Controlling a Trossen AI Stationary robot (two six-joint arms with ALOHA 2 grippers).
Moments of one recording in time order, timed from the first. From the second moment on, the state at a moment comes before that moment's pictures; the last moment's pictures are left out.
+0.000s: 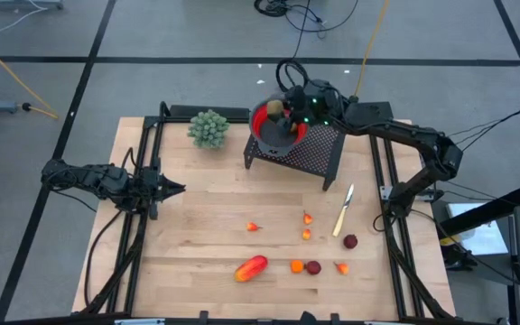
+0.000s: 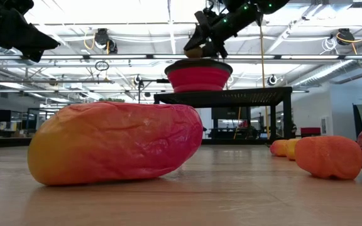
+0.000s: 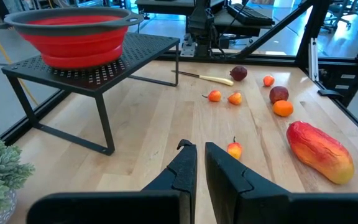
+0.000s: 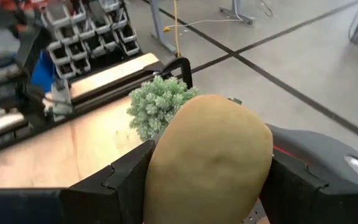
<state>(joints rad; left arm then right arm) -0.27 0.10 0.35 -0.50 -0.32 -0.11 -0.49 1.56 1.35 -0.17 -0.07 0.12</state>
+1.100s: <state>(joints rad) -0.27 0.10 0.35 -0.50 -0.32 -0.08 -0.52 1.64 1.35 -0.19 -0.08 -0.02</state>
